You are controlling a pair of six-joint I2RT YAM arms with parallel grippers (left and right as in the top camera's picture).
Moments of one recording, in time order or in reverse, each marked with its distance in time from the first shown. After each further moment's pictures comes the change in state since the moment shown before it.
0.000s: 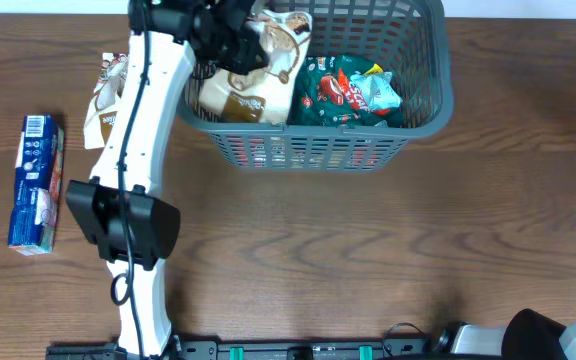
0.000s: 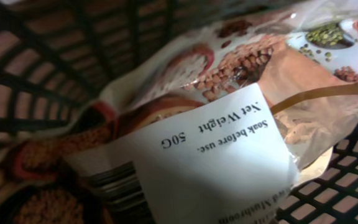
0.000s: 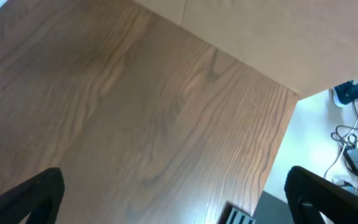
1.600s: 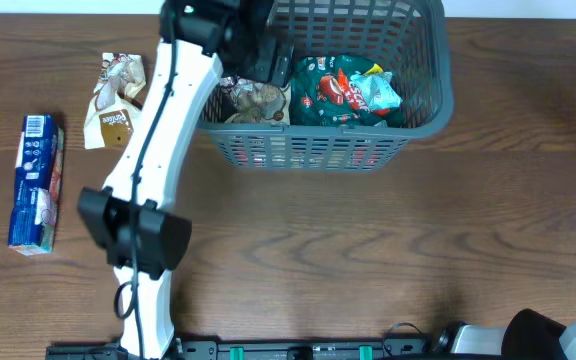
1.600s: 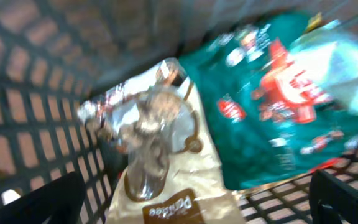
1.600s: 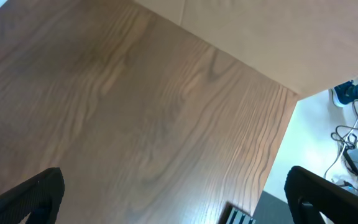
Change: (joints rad) left arm -0.096 -0.060 -0.001 -0.008 -0.205 -0.177; right arm 0.000 0.000 0.000 0.000 0.000 0.000
